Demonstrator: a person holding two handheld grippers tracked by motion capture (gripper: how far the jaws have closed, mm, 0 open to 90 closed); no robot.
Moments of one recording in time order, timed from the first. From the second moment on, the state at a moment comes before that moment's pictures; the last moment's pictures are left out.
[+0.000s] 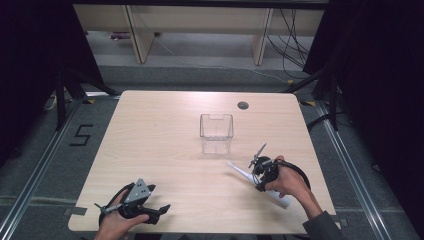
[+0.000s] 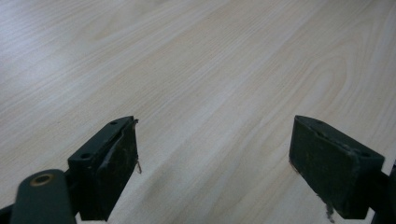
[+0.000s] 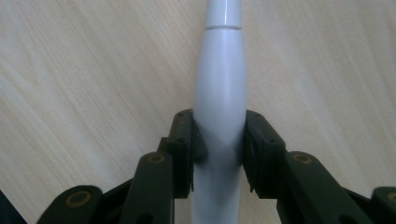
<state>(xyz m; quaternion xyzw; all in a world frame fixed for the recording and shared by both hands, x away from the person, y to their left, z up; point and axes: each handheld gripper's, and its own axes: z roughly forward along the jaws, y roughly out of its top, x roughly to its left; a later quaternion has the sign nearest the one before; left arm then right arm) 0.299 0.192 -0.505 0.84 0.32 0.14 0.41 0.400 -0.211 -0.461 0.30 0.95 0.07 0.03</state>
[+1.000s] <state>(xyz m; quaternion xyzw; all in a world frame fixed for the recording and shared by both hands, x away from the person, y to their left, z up) 0.299 0.193 -0.504 0.84 0.32 0.15 0.41 0.404 -0.246 -0.407 0.34 0.87 0.33 0.13</state>
